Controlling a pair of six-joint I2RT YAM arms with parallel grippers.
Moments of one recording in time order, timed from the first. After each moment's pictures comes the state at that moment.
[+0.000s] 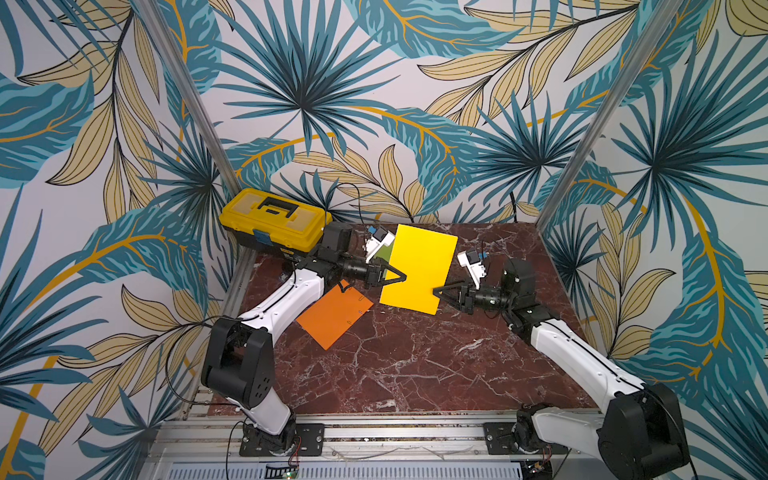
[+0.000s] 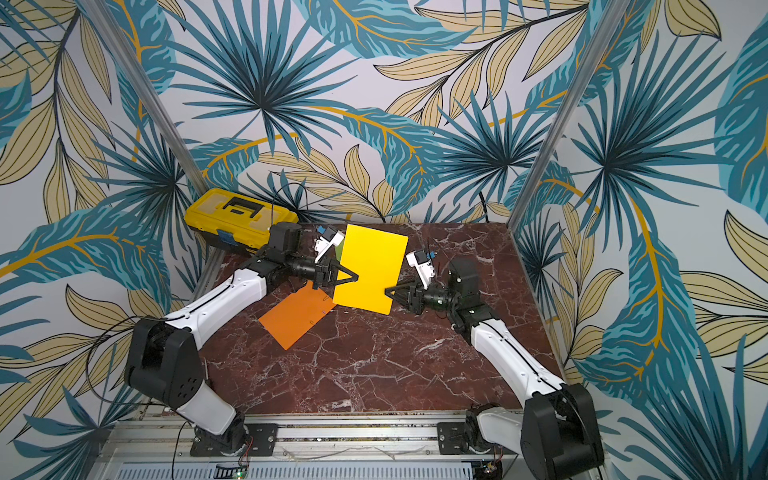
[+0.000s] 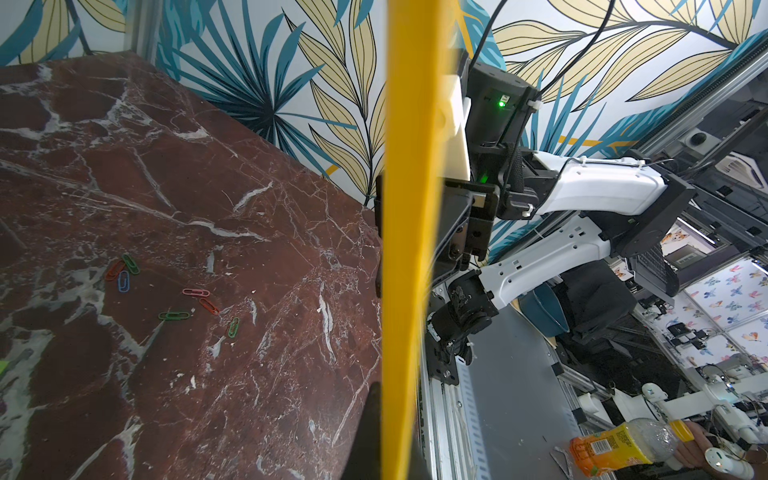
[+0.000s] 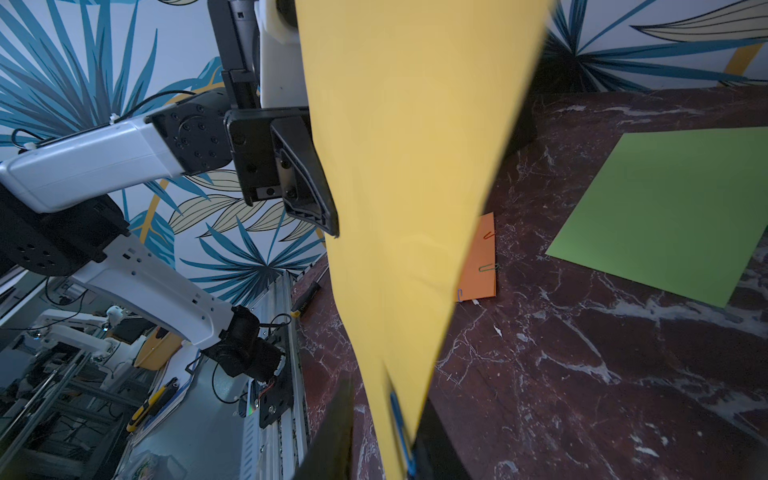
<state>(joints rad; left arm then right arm) -0.35 1.63 1.28 -0.20 1.24 -0.10 0.23 1.22 0.77 0.12 -0.97 0.31</state>
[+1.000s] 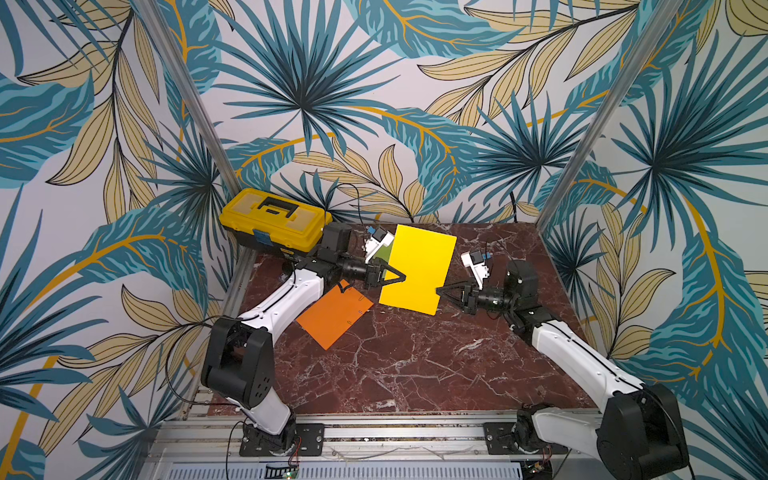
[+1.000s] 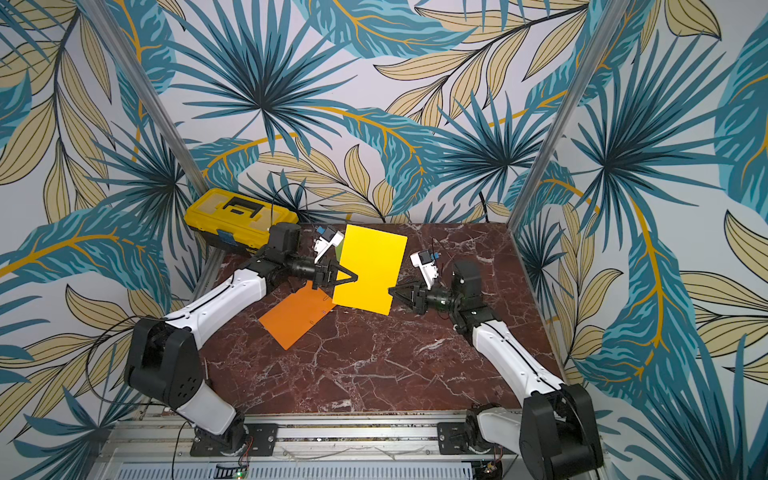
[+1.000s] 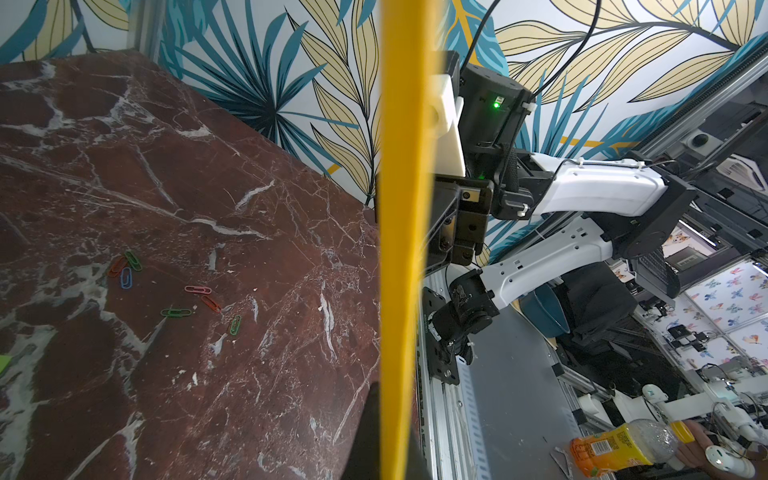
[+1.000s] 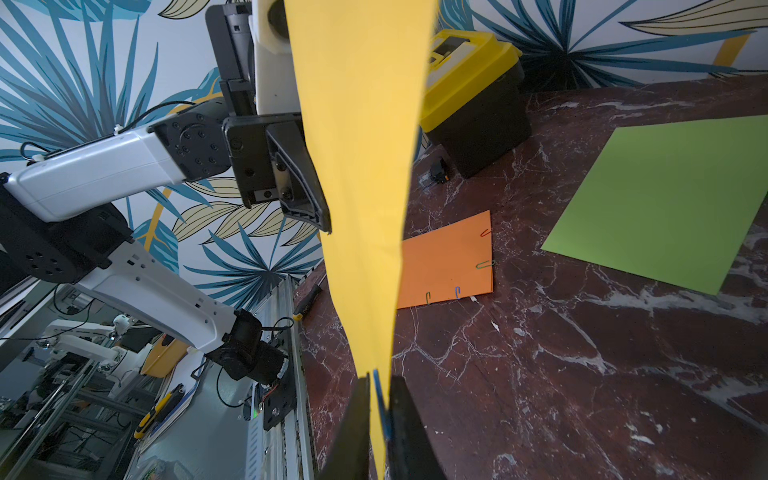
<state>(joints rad) -0.35 1.63 1.27 -0.20 1.24 -0.10 0.20 1.22 0.75 0.15 -0.99 0.34</state>
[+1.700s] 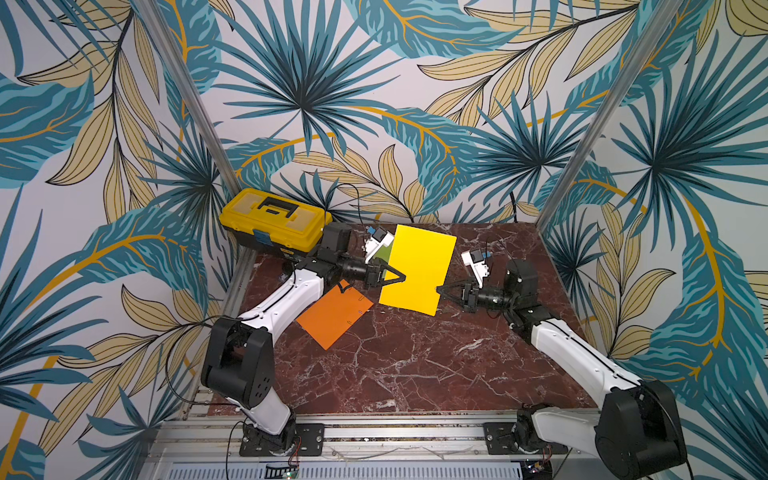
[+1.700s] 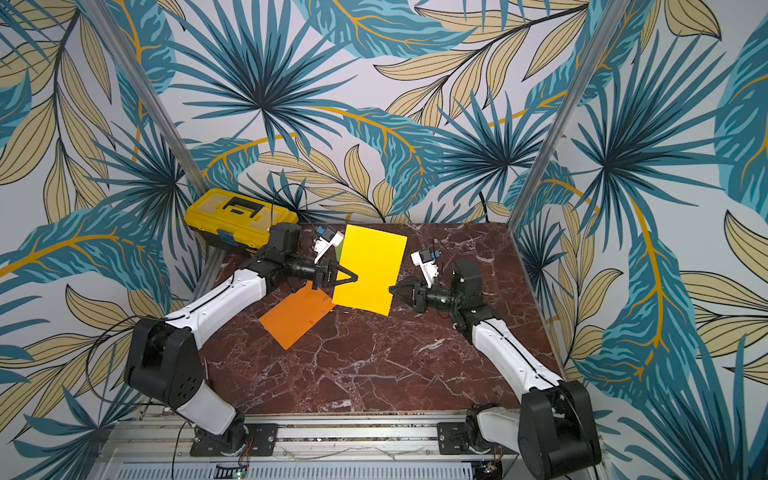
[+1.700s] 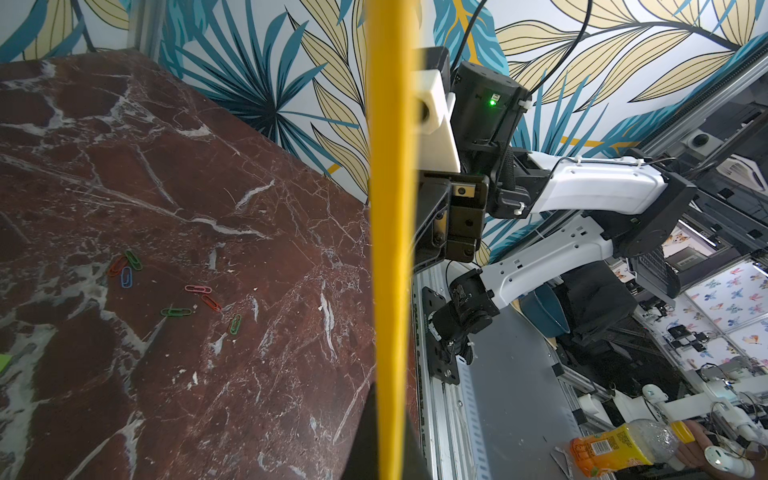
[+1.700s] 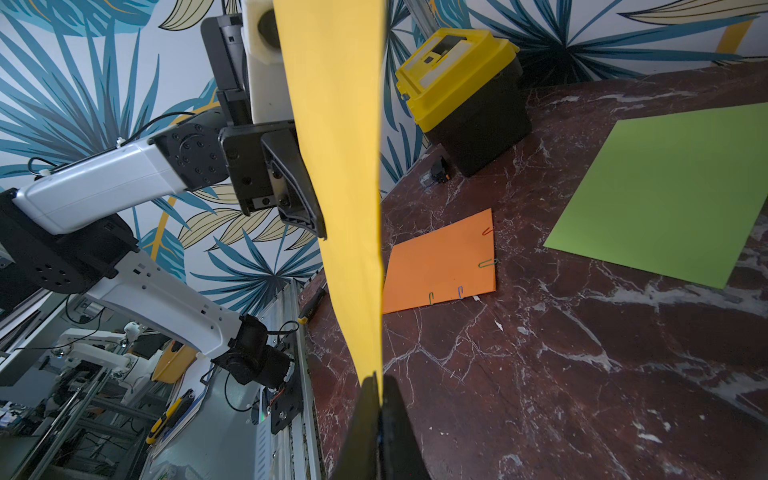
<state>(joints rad) -0.35 1.63 1.27 -0.20 1.24 -0.10 0.19 1.23 0.75 0.17 -1.00 0.38</state>
